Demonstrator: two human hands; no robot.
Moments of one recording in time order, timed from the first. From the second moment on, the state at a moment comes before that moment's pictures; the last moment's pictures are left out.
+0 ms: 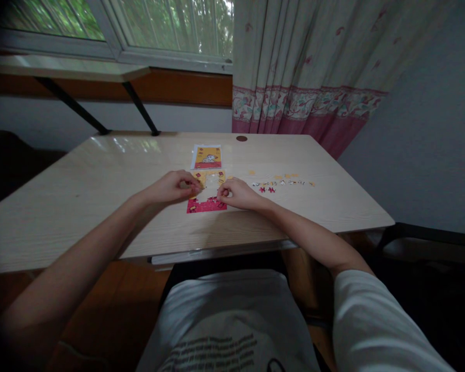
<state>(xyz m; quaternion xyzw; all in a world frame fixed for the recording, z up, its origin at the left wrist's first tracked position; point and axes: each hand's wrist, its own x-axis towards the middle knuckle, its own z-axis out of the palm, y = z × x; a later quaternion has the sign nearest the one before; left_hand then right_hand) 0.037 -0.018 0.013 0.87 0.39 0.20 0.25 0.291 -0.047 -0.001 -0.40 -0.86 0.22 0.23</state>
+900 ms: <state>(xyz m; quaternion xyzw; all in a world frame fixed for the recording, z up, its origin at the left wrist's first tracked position) 0.046 -0.023 0.012 0.90 0.34 0.19 0.20 0.271 -0.047 0.001 -0.43 -0.84 0.25 0.21</state>
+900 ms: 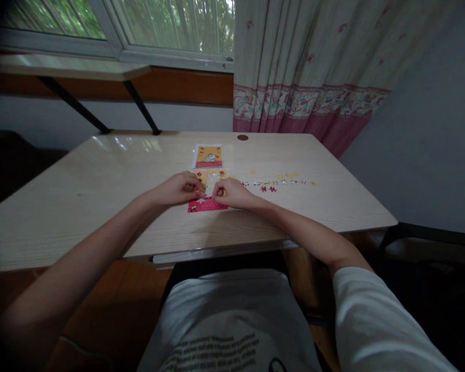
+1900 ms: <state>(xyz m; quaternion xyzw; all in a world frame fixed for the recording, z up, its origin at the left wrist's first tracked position) 0.053 -0.024 0.007 0.92 0.35 0.15 0.11 0.281 -0.058 0.007 -0.28 -0.95 -0.01 0.11</state>
